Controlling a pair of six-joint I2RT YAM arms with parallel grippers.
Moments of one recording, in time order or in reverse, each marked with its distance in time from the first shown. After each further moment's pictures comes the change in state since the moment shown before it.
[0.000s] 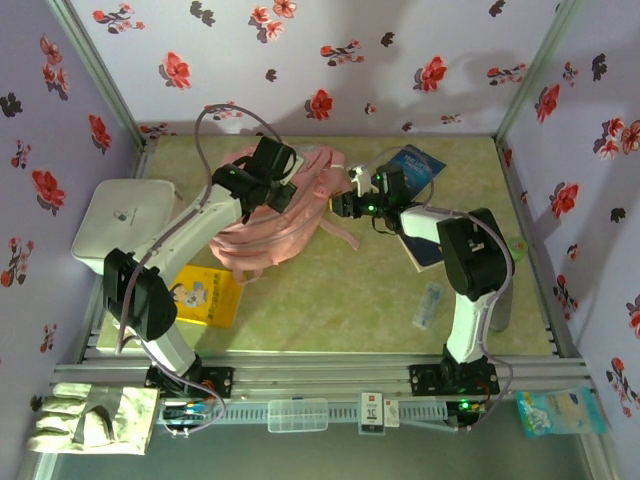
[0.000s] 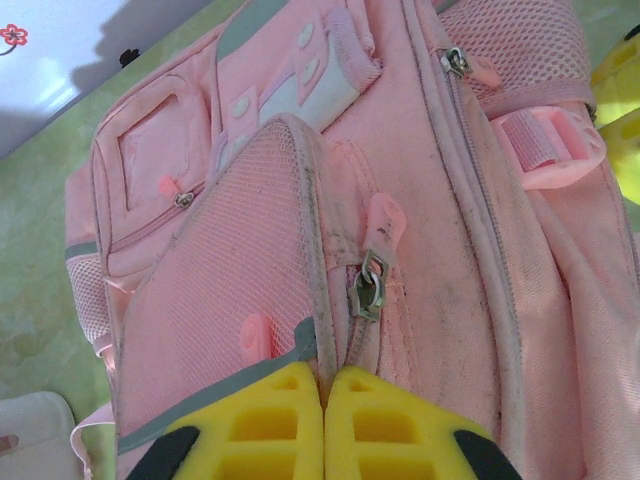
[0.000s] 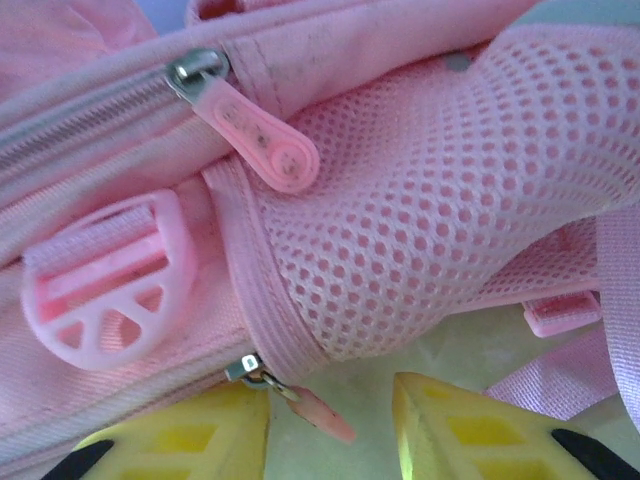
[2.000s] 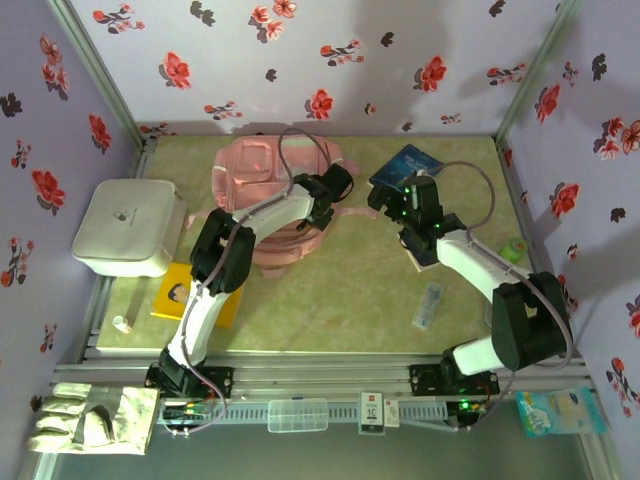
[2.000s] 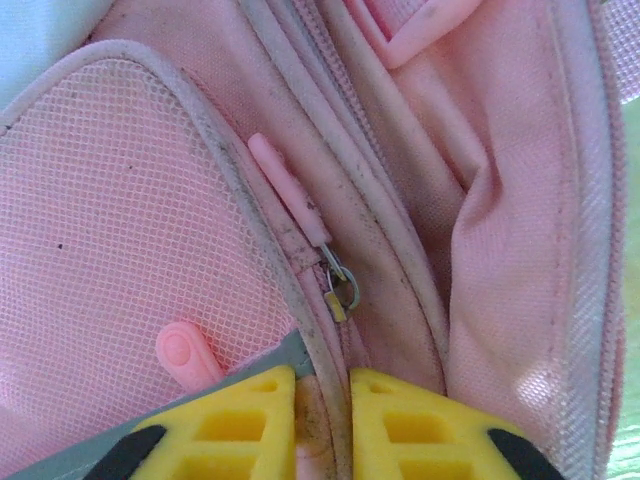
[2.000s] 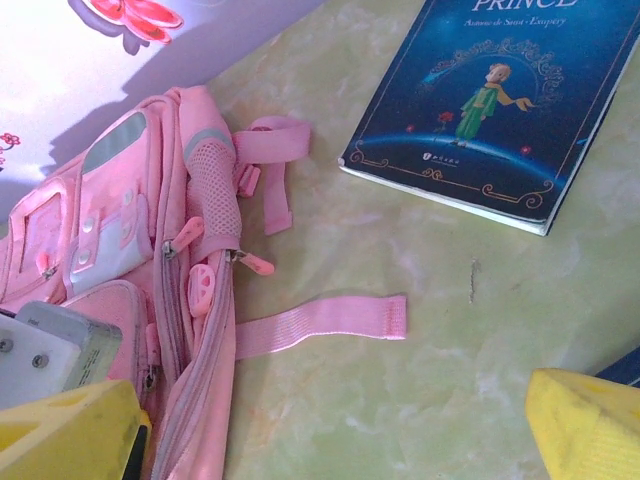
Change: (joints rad) left arm -0.128 0.587 0.319 -0.090 -0.153 -0.157; right arm -0.032 -0.512 -0.243 -0.335 0.676 0.529
